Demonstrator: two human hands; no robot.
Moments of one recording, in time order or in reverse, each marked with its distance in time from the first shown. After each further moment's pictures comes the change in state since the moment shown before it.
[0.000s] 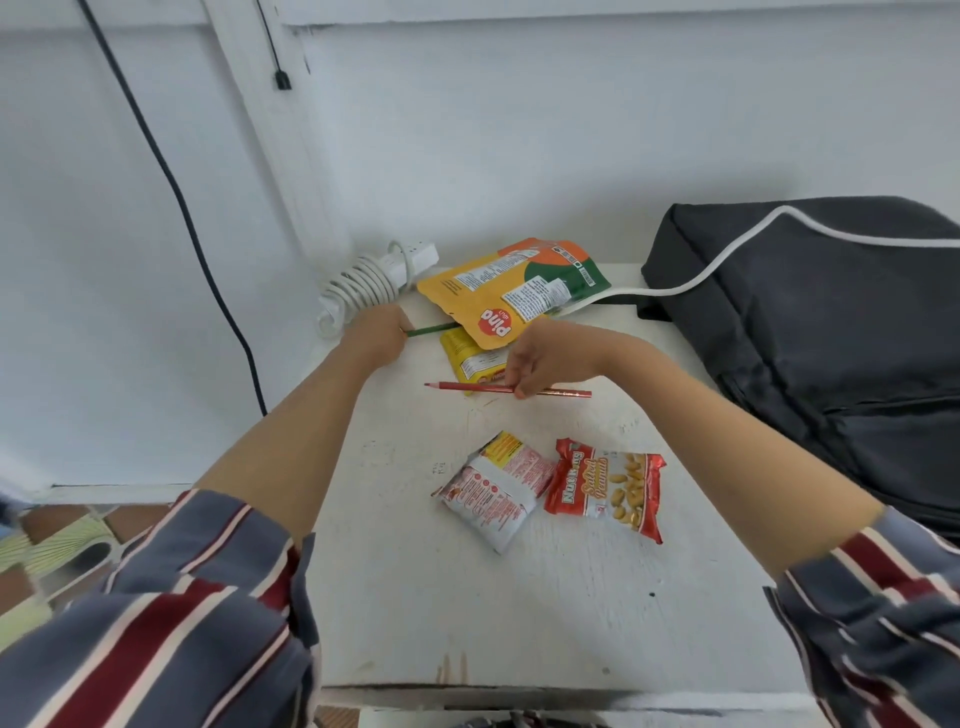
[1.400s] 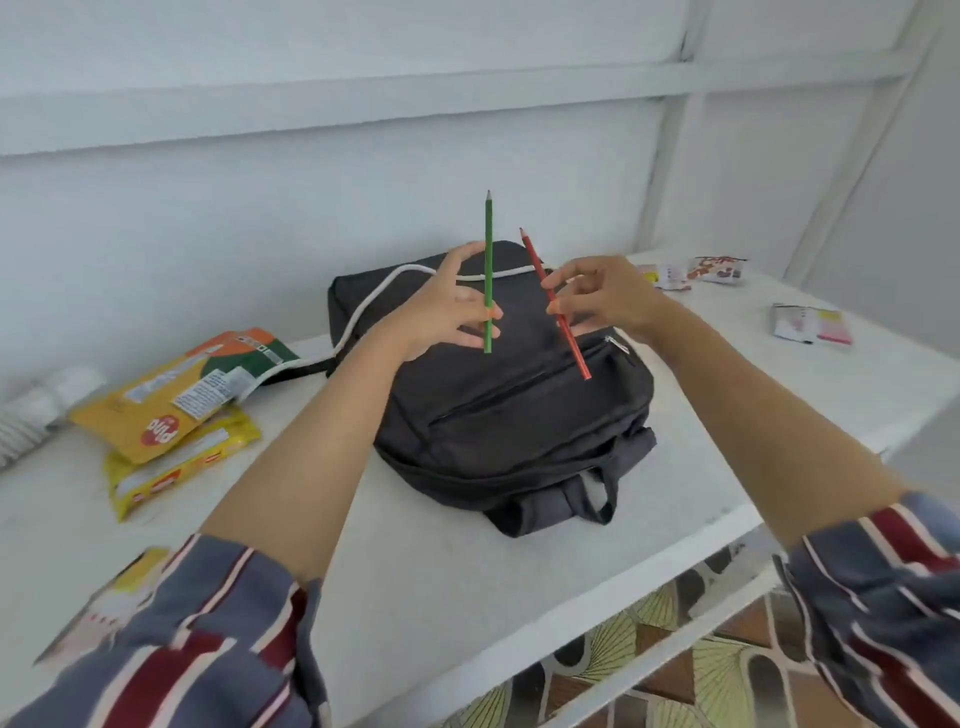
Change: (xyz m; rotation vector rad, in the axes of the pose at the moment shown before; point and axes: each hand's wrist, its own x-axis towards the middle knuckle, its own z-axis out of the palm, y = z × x) left_hand -0.069 0.409 -0.006 -0.932 -0.496 0.554; right_hand -0.315 0.192 -0.095 0.634 0.876 0.268
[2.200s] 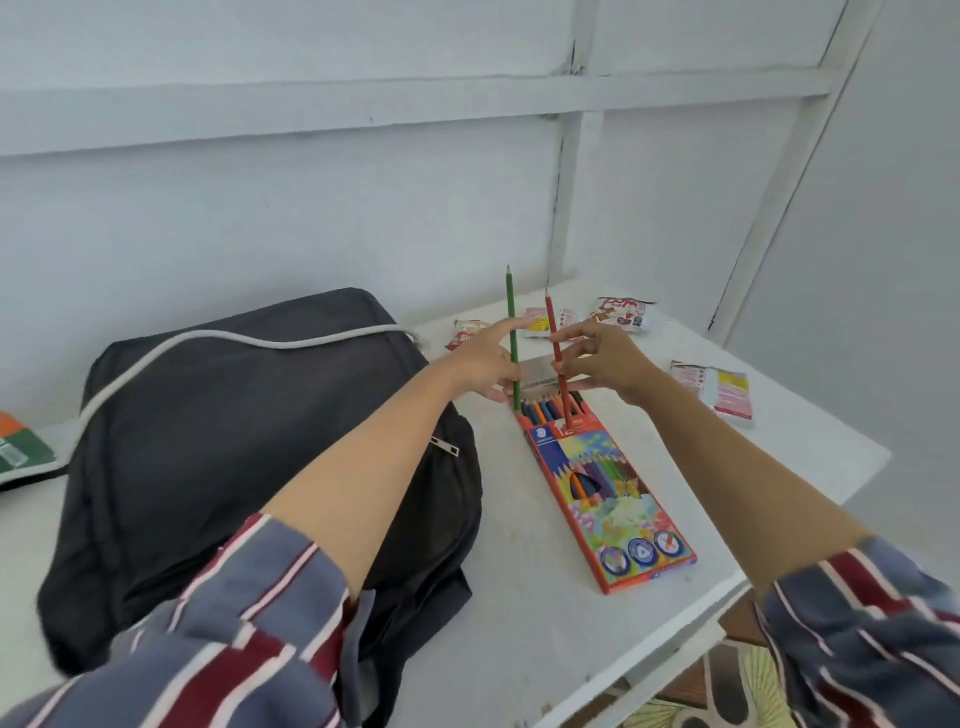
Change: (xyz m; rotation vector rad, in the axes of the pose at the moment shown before) left_hand 0.217 0.014 0.190 0.165 -0.166 -0.175; right_hand 0.060 0.155 -0.189 0.090 0.108 0.207
